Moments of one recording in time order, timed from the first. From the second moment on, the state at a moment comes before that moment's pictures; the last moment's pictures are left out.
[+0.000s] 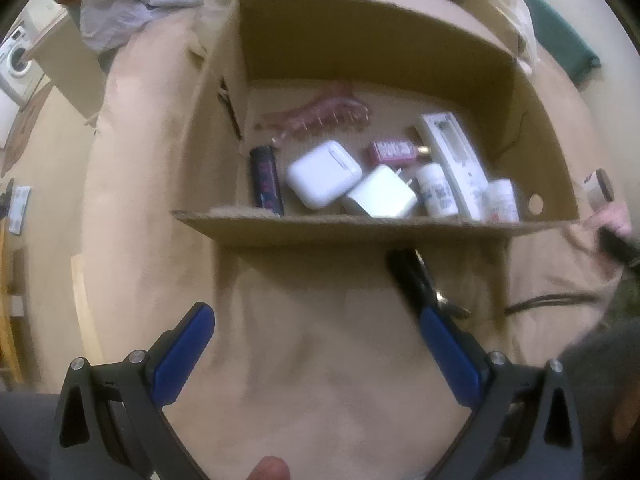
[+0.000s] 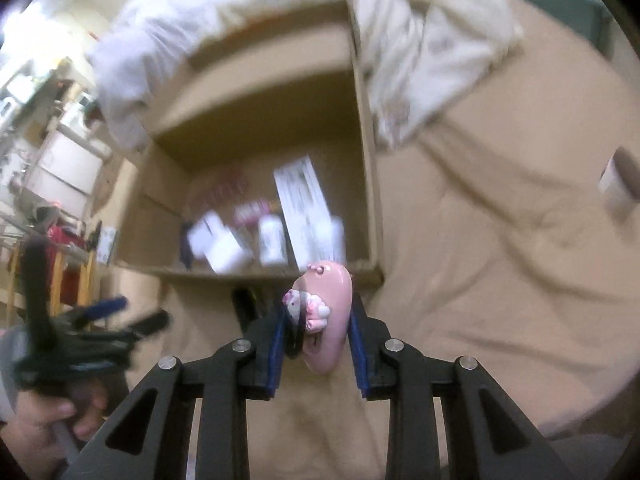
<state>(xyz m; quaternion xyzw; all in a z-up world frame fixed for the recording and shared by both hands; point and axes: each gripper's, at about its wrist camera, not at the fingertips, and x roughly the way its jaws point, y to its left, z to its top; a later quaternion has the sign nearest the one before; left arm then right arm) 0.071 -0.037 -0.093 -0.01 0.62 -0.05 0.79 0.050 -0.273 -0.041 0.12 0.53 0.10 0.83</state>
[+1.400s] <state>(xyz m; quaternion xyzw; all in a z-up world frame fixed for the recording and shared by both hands) 0.082 -0.056 -0.140 0.01 0.70 -0.05 0.71 0.067 -0.281 -0.038 0.14 0.51 0.13 0.84</state>
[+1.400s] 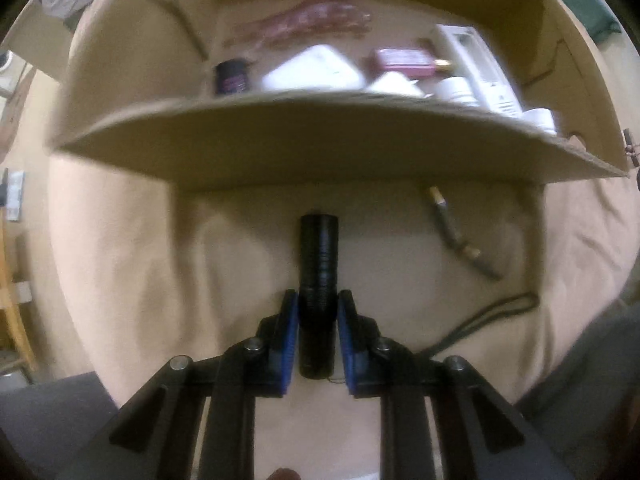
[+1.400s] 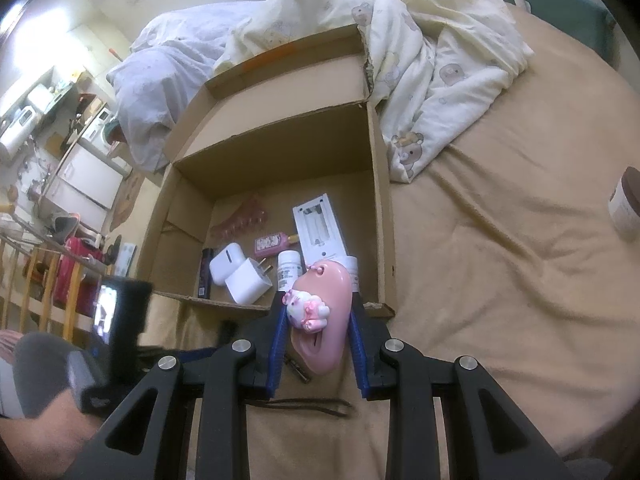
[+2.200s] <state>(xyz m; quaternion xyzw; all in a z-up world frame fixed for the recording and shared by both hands) 0.067 -0.126 -0.158 0.14 0.70 -0.10 0.69 0.068 -0.272 -0.043 0.12 0.52 0.12 0.84</state>
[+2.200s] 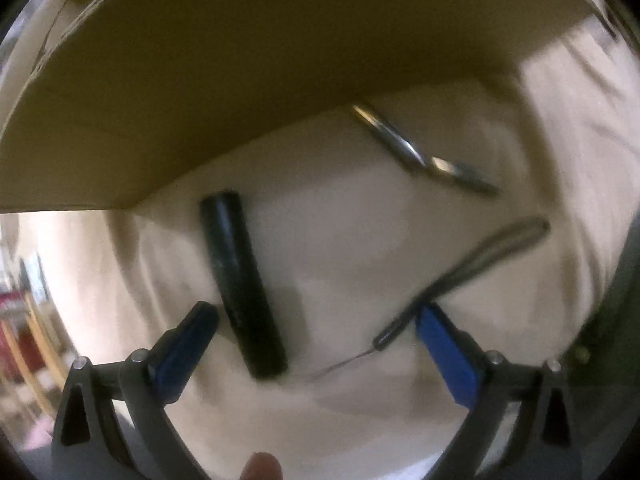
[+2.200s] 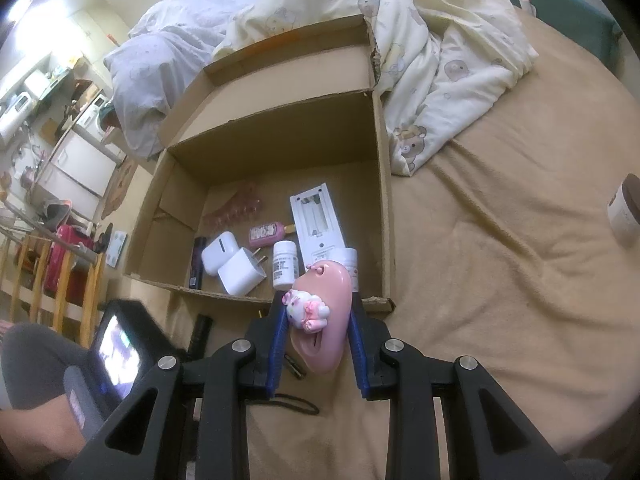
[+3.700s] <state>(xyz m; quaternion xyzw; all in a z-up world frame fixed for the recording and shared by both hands) 0.041 -0.015 0.048 -0.06 0.53 -0.09 0.84 0.053 -0.260 -0.023 0.10 0.48 0.16 0.86</state>
